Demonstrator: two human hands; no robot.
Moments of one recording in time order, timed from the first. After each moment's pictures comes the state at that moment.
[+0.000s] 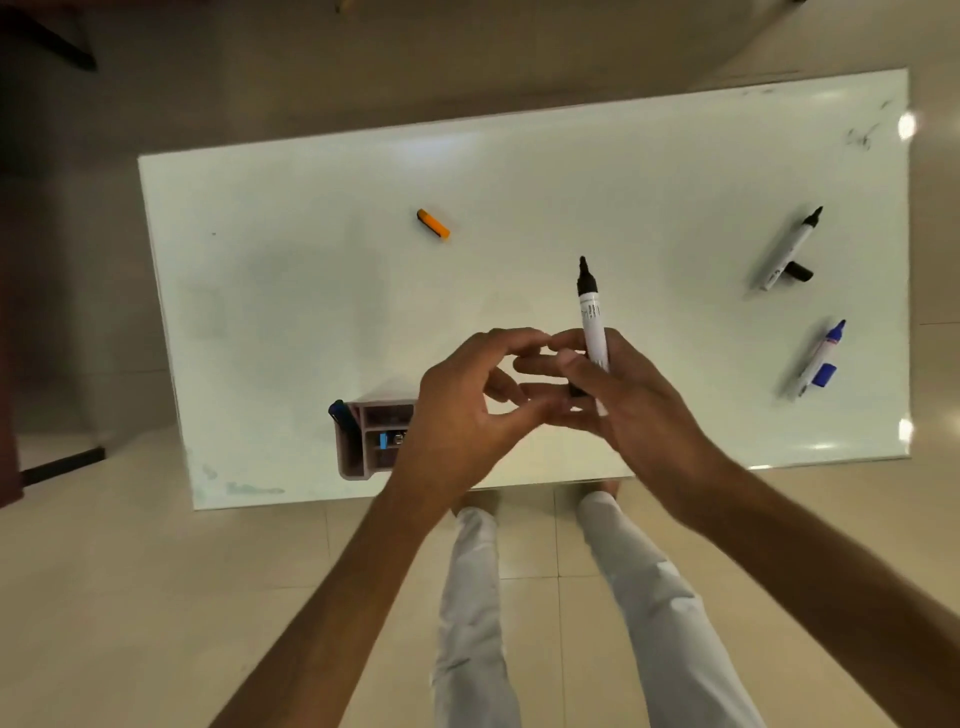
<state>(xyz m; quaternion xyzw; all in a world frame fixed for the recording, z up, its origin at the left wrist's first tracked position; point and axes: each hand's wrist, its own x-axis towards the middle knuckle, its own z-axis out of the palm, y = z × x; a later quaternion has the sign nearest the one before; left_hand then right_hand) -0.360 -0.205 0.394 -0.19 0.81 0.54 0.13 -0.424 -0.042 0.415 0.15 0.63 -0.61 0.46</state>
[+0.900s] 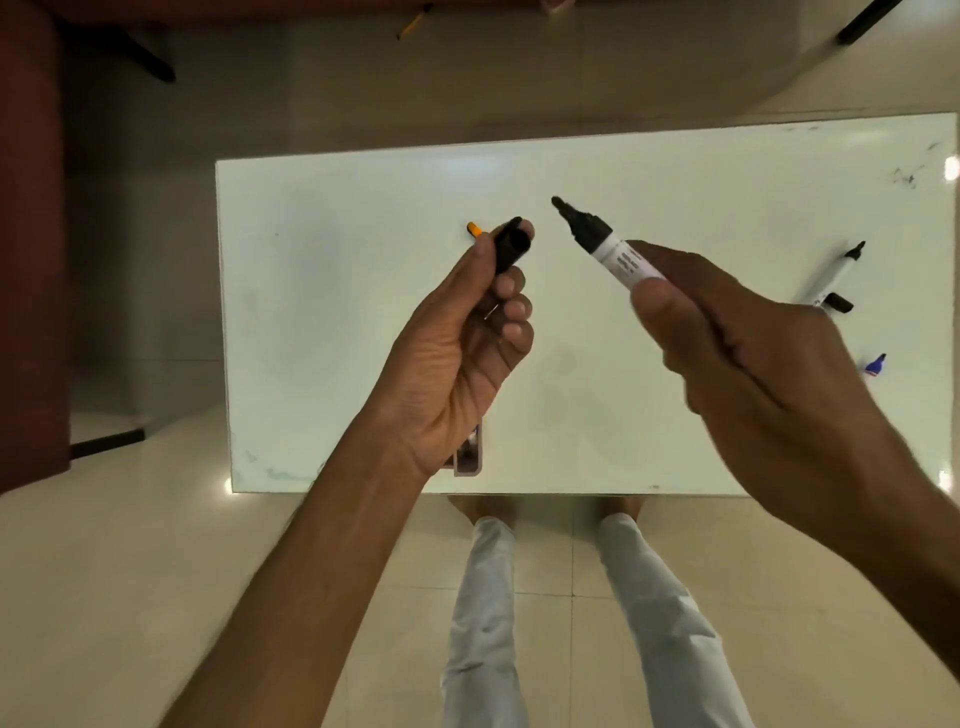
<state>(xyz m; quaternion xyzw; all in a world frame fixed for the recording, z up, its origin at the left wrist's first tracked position) -0.398 -0.252 0.460 -0.34 0.24 0.90 0.08 -0.451 -0.051 0.515 -0.19 0.86 -0.40 0.24</state>
